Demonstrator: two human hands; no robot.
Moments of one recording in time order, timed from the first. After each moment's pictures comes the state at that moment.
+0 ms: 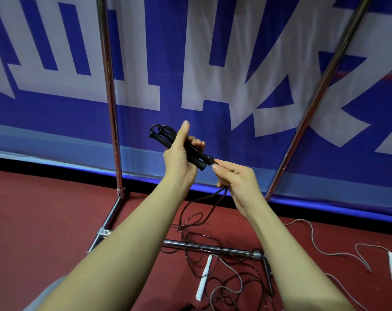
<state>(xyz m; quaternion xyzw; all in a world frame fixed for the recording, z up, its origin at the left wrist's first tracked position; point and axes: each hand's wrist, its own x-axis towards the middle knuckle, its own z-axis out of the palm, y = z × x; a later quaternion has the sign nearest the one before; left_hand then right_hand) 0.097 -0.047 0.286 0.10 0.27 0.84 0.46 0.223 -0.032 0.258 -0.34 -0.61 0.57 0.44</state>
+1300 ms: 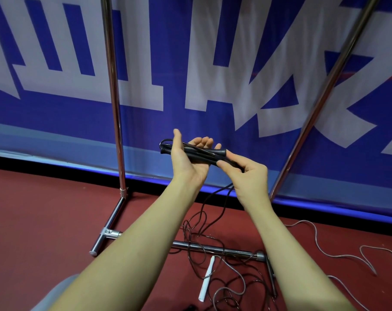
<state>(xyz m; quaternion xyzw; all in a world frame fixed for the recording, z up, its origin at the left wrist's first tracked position) 0.104 -0.051 0.286 0.04 0.18 0.81 0.55 0.222 -0.038 0.269 -0.36 -0.64 0.43 0.52</state>
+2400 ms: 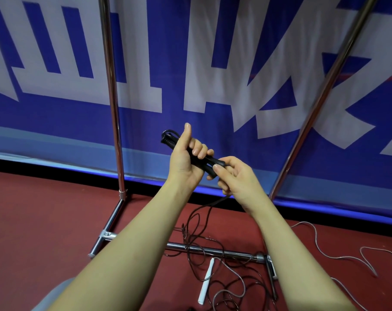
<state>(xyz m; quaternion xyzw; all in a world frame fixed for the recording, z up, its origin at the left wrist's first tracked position) 0.100 -0.052 0.290 0.16 0.21 0.81 0.53 0.226 -0.034 0.271 -0.31 -0.69 0.54 0.37</state>
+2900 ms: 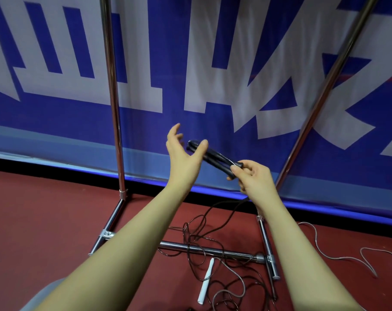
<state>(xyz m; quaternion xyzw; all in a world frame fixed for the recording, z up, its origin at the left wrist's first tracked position) 0.092 -0.052 0.268 0.39 0.56 0.71 0.19 0.248 -0.013 0.262 -0.41 -0.67 0.46 0.41</state>
